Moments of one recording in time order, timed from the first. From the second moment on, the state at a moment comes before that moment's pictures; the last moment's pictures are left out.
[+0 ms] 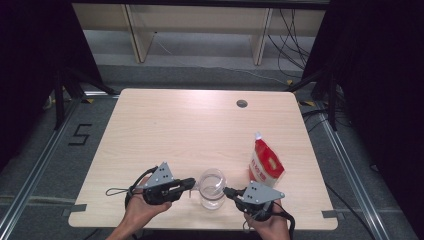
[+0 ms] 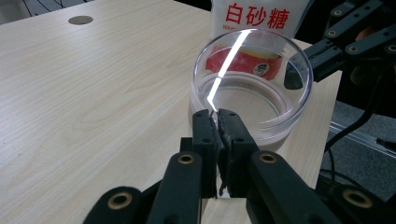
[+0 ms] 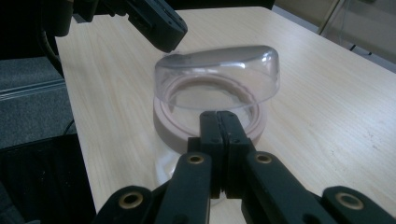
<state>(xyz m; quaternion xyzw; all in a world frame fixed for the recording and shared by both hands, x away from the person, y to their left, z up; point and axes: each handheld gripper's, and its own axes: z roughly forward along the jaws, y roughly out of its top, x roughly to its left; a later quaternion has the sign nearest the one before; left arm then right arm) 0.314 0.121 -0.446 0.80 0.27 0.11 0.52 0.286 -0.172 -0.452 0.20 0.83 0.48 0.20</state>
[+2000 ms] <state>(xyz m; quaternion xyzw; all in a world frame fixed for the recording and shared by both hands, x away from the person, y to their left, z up) 0.290 0.180 -0.486 0.82 0.29 0.12 0.48 0.279 -0.118 -0.442 0.14 0.83 0.51 0.19</state>
